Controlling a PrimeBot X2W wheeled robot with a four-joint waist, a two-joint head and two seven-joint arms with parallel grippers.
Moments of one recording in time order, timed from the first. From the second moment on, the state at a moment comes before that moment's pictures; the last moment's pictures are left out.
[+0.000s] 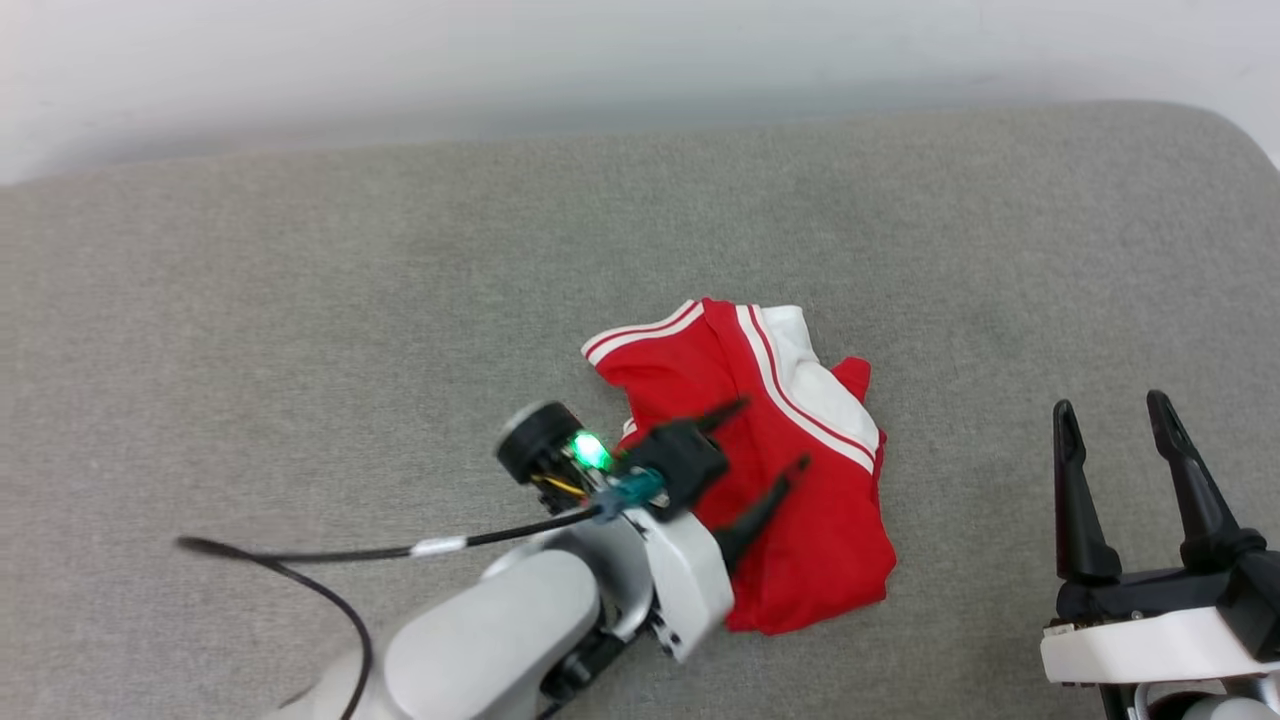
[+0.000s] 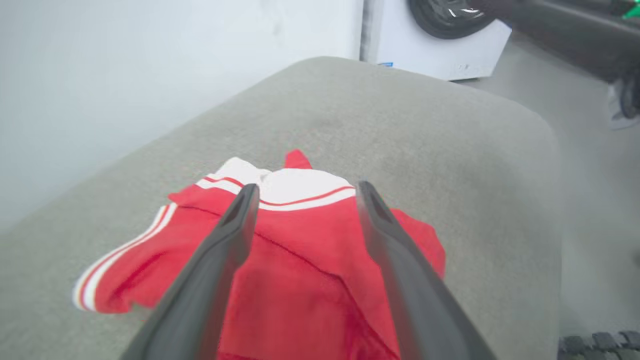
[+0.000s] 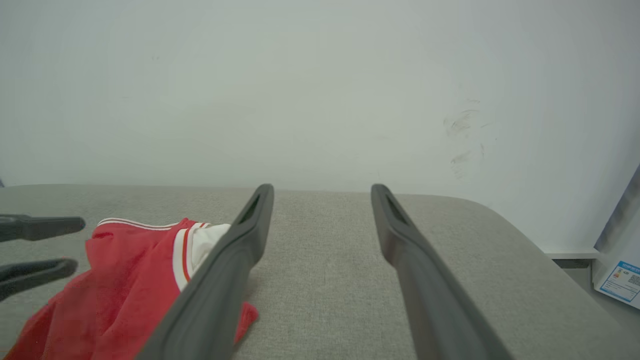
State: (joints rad) left arm -0.70 0.31 -1.12 0.27 -0.64 0.02 -0.03; right arm 0.00 -0.05 -0.07 -0.08 0.05 0.13 -0.26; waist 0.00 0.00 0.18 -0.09
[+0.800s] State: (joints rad) left arm -0.30 0.42 -0.59 0.06 -0.42 0.47 -0.26; right arm 0.07 -0.05 -0.09 -0.06 0.06 0.13 -0.26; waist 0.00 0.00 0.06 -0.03
